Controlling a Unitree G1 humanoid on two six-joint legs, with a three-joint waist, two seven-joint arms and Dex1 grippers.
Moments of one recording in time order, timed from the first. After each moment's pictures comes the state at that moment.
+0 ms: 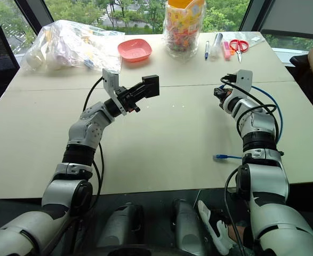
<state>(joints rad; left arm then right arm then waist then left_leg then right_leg) -0.80 0.13 0.11 0.49 -0.42 0.27 -0.82 -0.90 -0.49 -0.20 0.81 0.33 0.43 0.35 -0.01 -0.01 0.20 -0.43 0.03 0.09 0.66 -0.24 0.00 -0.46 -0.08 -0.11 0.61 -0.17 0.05</state>
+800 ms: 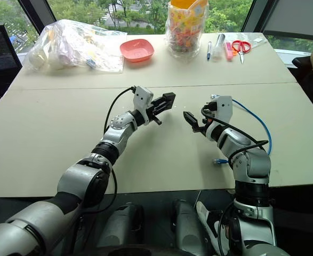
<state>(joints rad) -0.97 -0.01 0.01 1.17 -0.11 -0.33 -0.64 -0.40 -0.31 -0.22 -0.15 0.47 0.81 0.31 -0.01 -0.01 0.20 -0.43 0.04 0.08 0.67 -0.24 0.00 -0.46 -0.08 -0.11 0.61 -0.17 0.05</state>
